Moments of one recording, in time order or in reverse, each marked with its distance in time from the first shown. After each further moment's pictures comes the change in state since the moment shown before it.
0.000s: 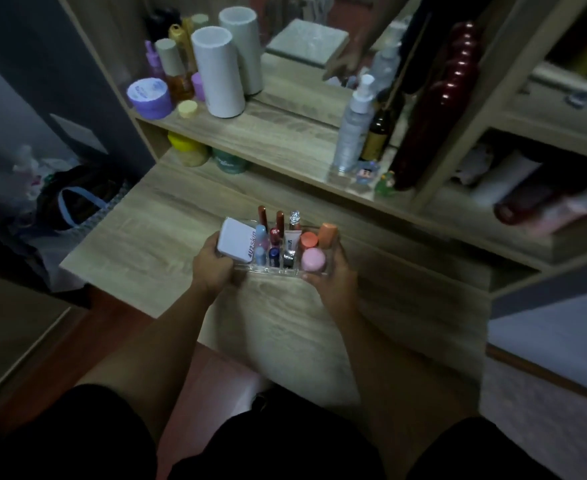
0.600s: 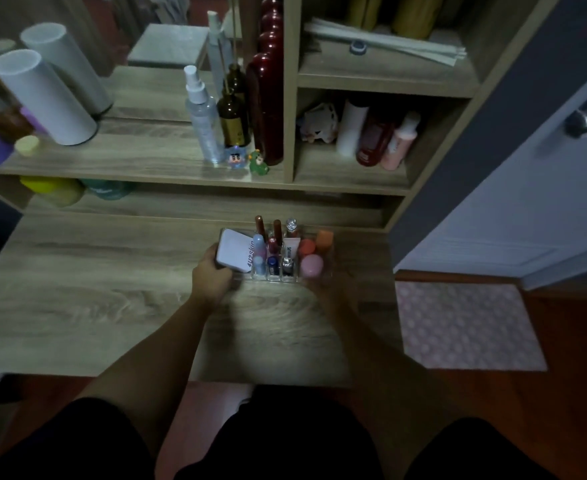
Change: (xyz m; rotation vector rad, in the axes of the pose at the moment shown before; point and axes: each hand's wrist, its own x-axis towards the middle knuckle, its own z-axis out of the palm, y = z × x) left_hand -0.050 0.034 0.108 0.119 -0.345 0.082; right_hand -0.057 0.074 -0.105 -0.068 0.239 0.290
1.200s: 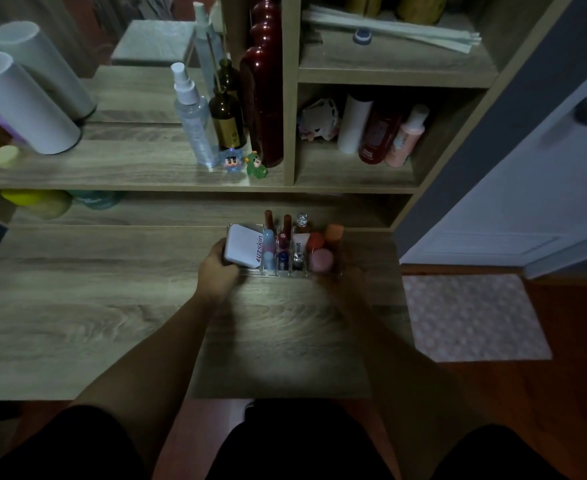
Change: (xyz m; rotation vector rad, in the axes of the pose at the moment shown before) left_hand 0.028 0.010 0.008 0.014 -0.142 0.049; right_hand 0.022 0.006 -0.009 0.052 -0.037 0.049
